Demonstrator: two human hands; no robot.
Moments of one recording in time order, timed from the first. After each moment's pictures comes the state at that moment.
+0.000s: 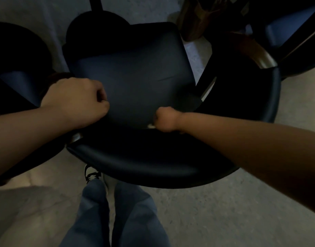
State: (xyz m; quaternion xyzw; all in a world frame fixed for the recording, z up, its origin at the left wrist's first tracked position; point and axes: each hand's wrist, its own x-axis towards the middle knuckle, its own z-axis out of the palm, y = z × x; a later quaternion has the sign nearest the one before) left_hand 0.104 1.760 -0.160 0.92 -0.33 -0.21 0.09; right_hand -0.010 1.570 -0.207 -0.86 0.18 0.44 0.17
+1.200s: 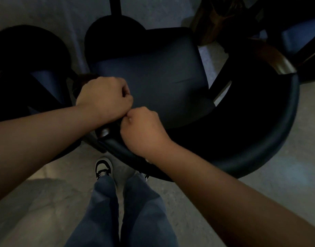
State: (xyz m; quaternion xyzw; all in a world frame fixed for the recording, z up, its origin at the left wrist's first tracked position) left_hand 0.102 1.757 -0.156 0.93 -0.28 -0.20 0.15; right_hand 0.000 1.689 -0.124 -0.87 0.23 0.18 0.40
